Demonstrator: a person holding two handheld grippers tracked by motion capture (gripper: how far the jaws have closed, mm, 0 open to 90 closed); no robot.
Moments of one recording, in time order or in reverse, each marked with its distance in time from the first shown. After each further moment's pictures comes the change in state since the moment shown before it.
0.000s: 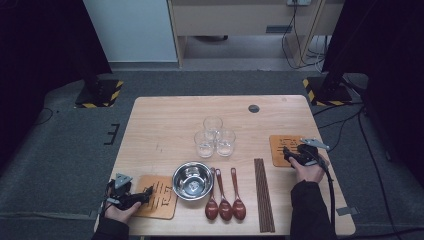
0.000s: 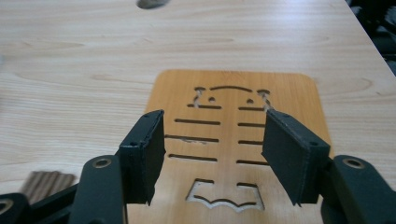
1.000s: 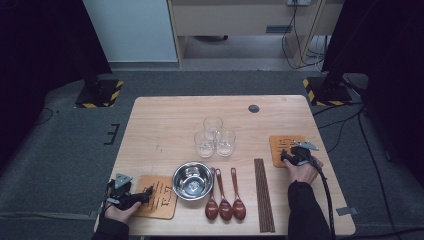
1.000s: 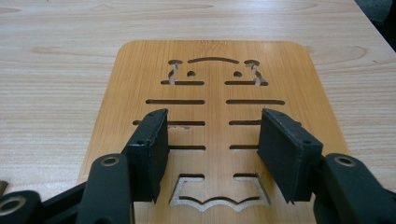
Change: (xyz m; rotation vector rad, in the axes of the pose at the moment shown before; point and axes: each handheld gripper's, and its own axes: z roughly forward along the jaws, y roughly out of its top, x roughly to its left) left arm 0.000 0.000 0.000 0.000 0.001 0.000; right arm 0.010 -0.016 0.026 0.057 -0.155 -0.004
